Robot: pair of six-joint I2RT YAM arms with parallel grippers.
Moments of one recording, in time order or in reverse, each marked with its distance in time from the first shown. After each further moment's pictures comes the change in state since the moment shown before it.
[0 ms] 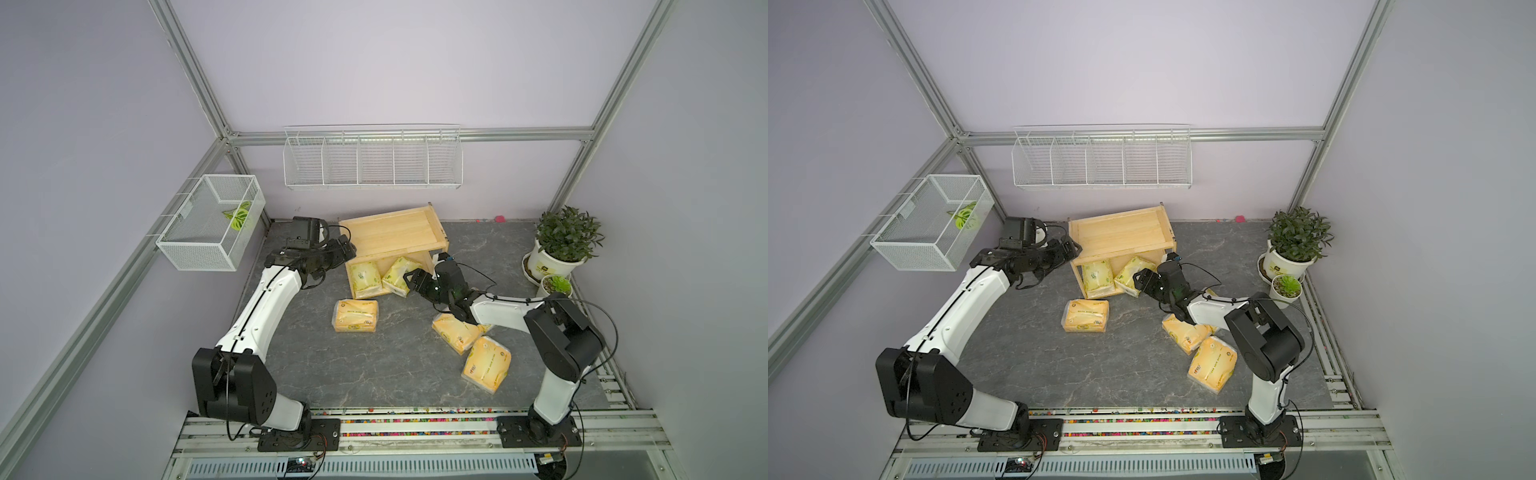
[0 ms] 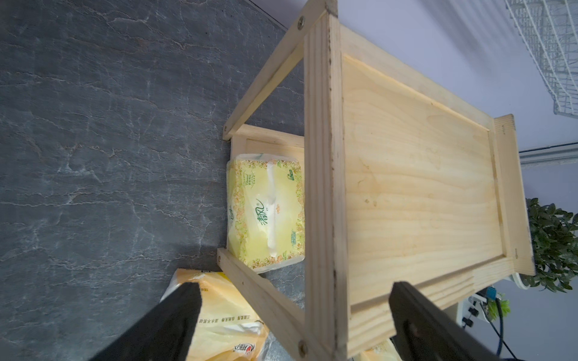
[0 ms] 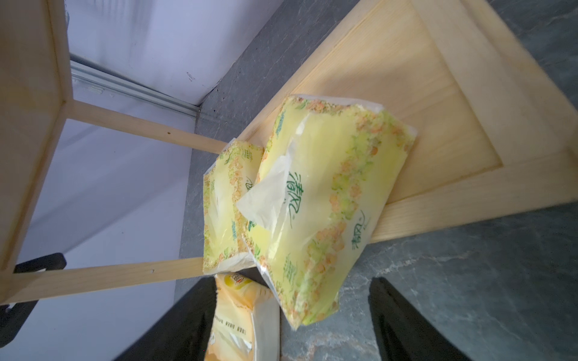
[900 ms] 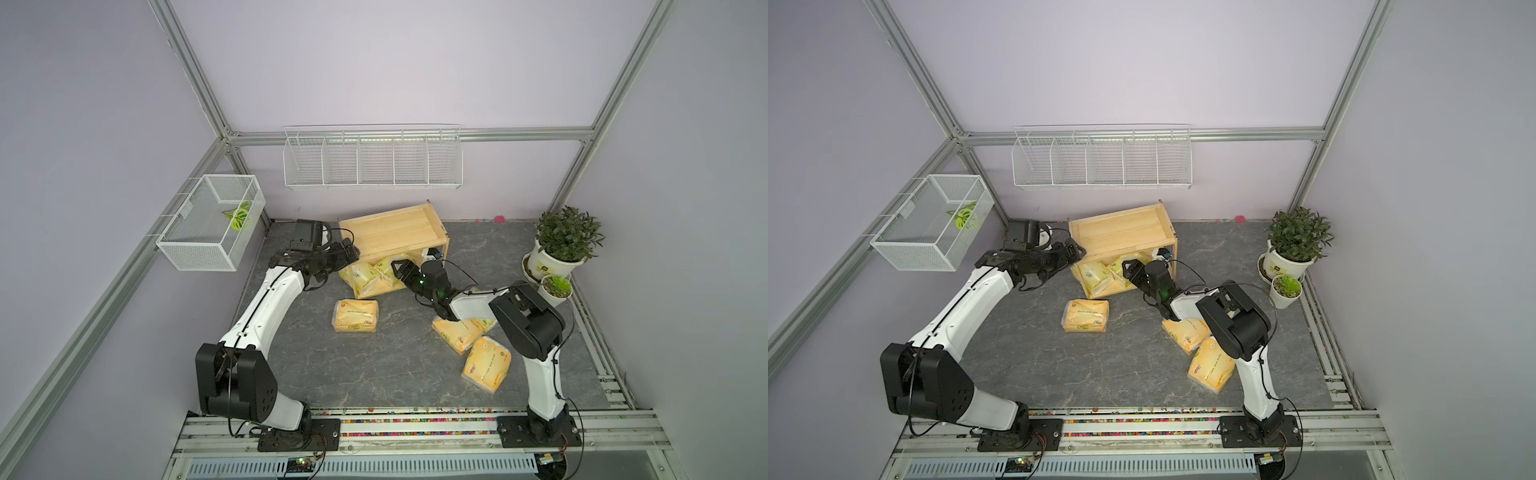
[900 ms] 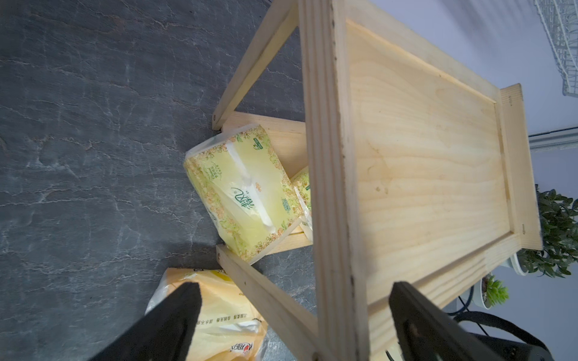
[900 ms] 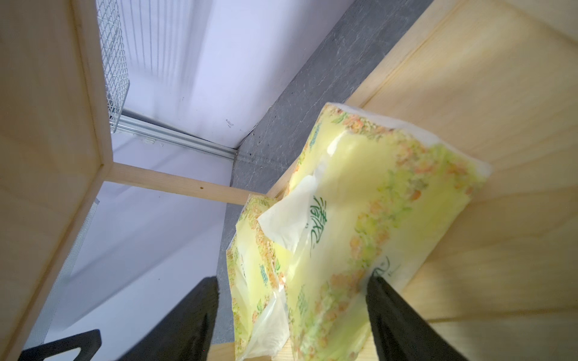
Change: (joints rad) left arm -0.008 0.012 -0.036 0.031 0.035 0.008; right arm 0.038 0.236 0.137 0.296 0.075 0.117
